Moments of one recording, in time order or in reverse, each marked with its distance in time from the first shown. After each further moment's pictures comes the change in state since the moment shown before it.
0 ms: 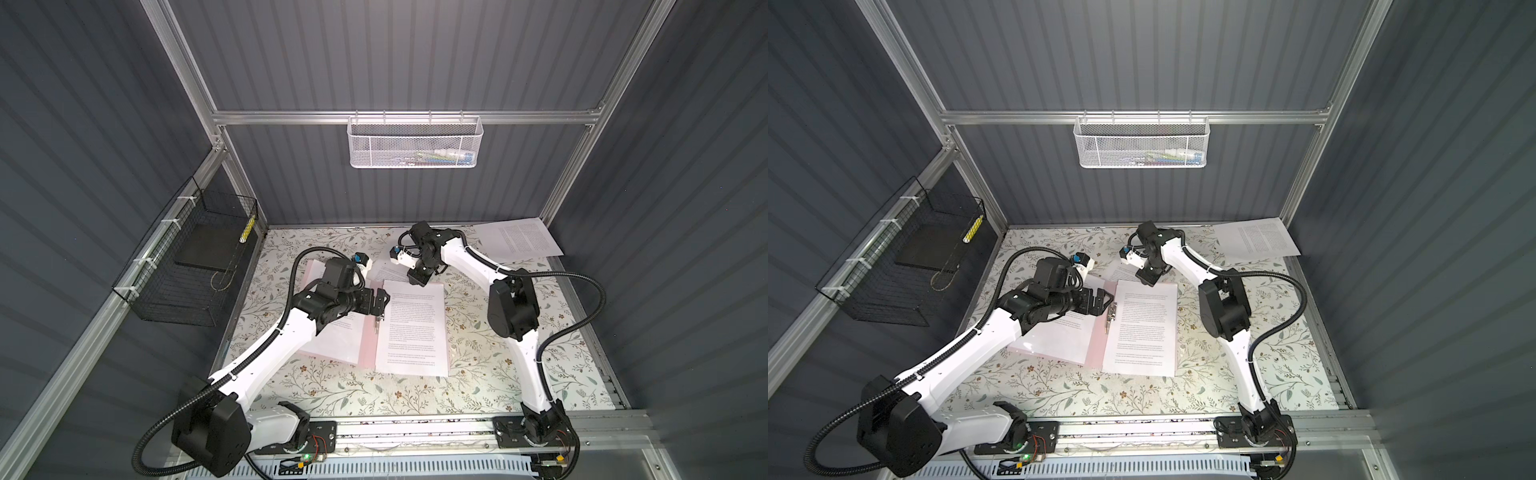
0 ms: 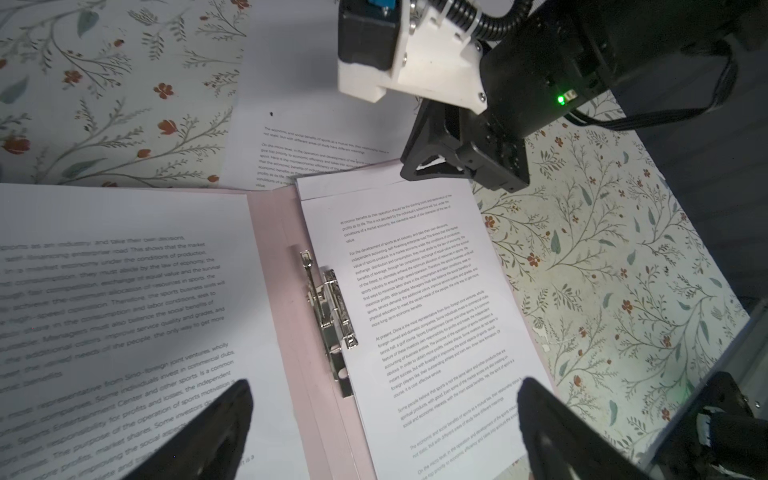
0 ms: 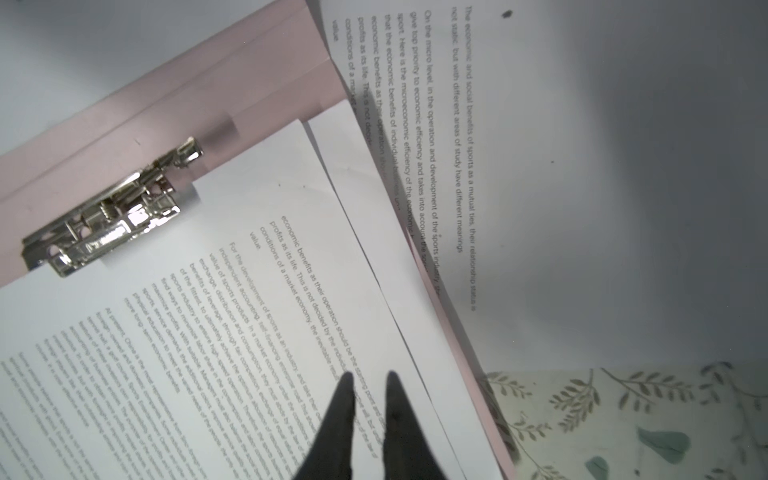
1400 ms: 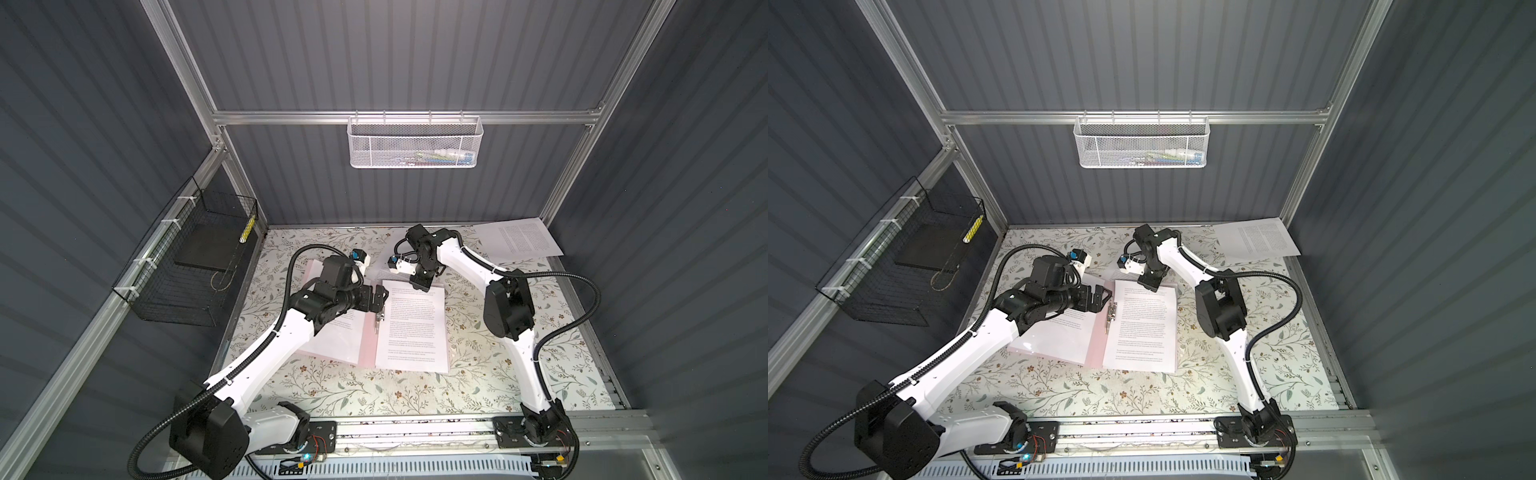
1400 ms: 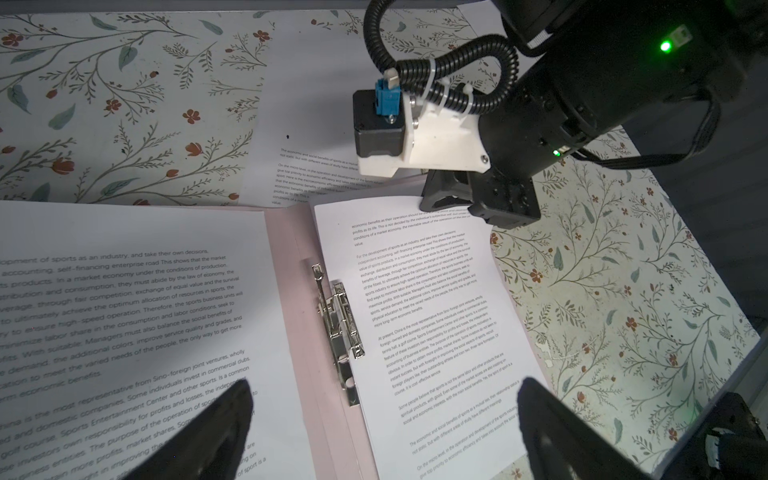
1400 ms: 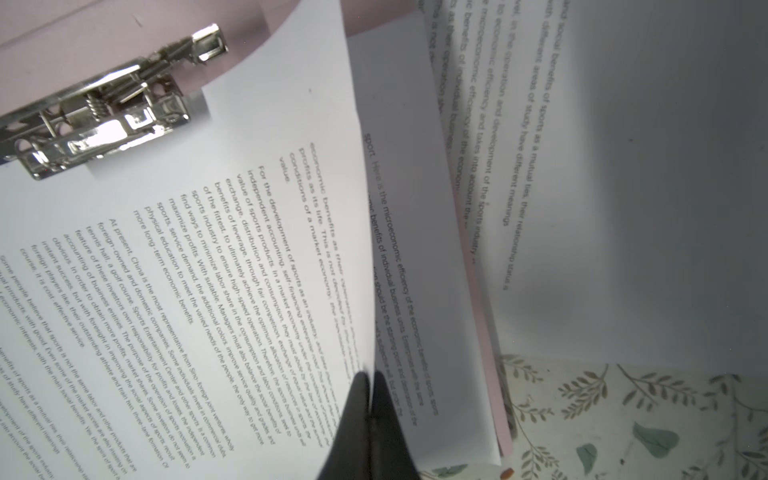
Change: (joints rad) left arm 0.003 -0.027 0.020 0.002 -0.061 -0.008; right arm 0.031 0.080 0.142 -0.189 0.071 -0.175
